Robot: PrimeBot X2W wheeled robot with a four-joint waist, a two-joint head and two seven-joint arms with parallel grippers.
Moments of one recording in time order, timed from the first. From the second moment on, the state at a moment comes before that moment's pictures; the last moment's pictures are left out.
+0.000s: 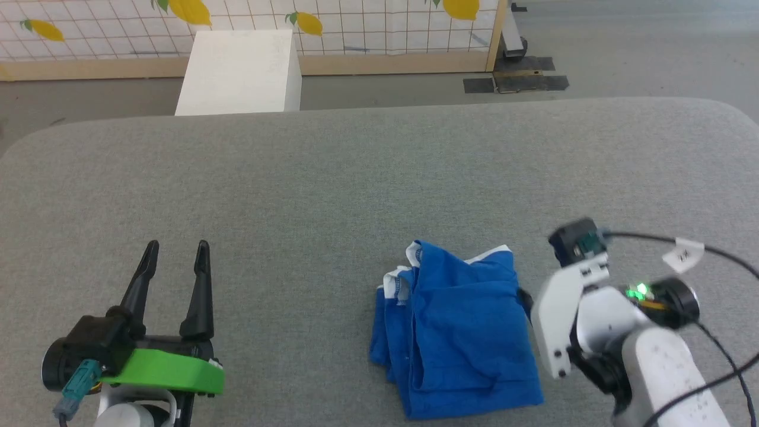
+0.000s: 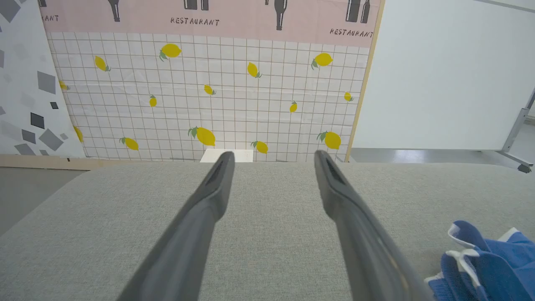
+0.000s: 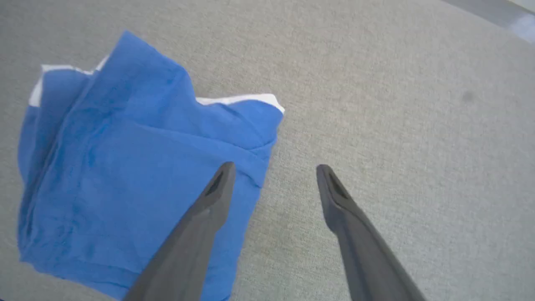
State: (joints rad) left arm -0.02 0.18 0.01 -0.01 -0.26 -0.12 -0.26; right arm -0.24 -0.09 0.16 0.07 0.06 0.13 0.78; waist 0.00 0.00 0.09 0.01
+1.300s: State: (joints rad) left arm 0.07 0.30 0.15 -0.18 -0.23 -0.12 -0.26; right arm -0.53 -0.34 0.36 0.27 0.22 0.13 0.76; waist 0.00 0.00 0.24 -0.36
